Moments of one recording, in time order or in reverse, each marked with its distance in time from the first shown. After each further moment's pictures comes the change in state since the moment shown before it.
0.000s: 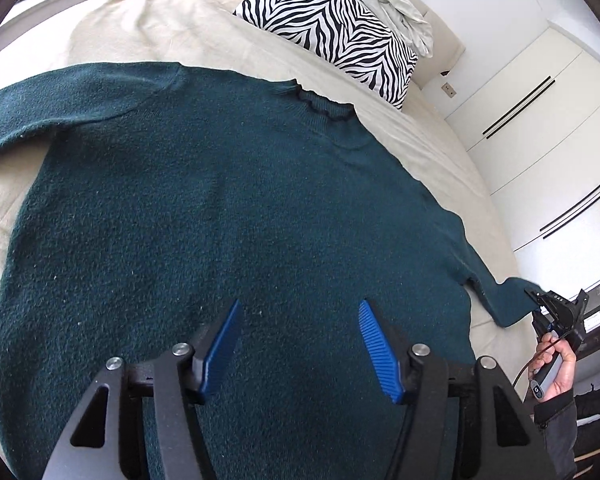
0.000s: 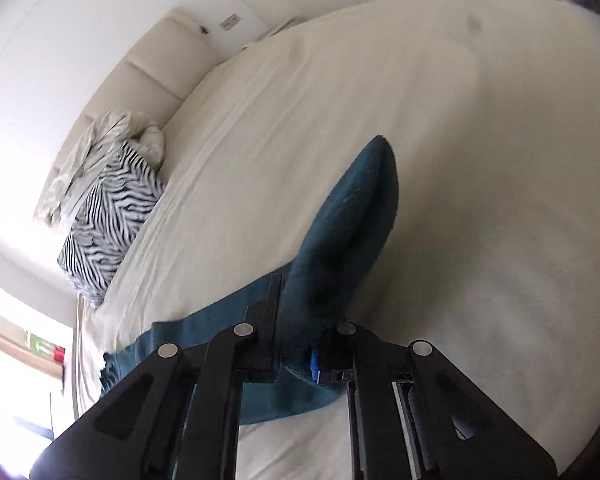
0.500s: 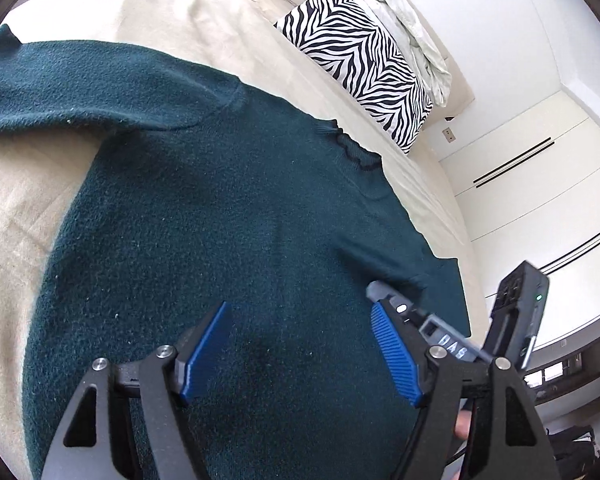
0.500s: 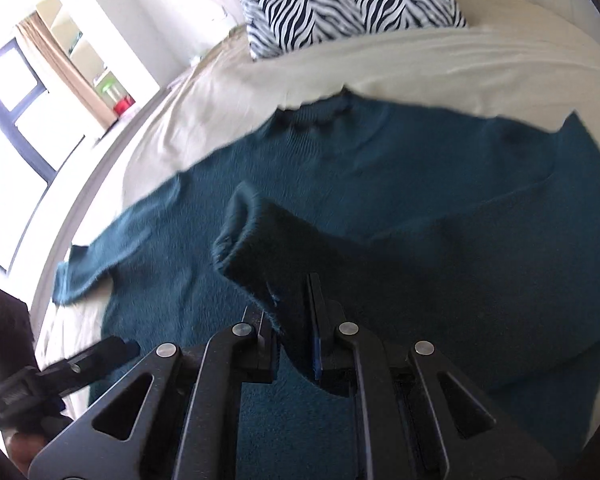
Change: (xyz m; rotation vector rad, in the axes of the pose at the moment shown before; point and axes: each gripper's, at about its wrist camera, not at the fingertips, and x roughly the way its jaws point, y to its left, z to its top) left arm -0.015 0.061 0.022 -0.168 -0.044 -0.114; right arm 0.101 0.346 -0.307 -0.714 0.441 0.236
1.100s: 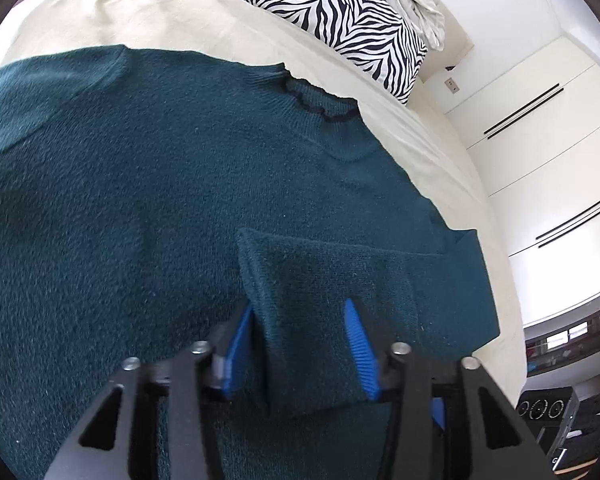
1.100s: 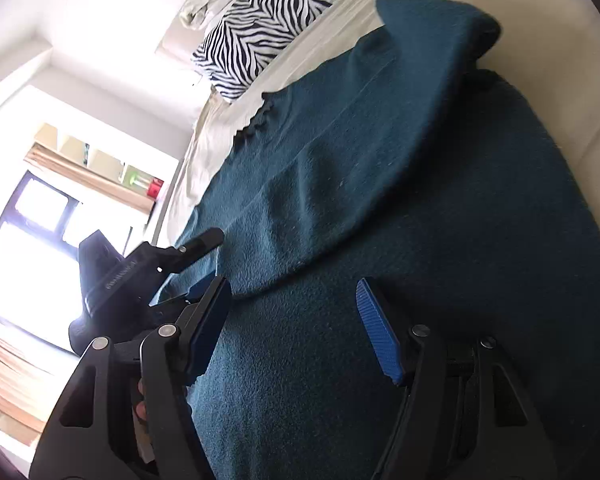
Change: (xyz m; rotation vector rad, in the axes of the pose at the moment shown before) left arm 0.090 -0.060 0.014 0.132 0.118 0.104; right arm -0.092 -0.115 -0.137 0.443 -0.151 0.290
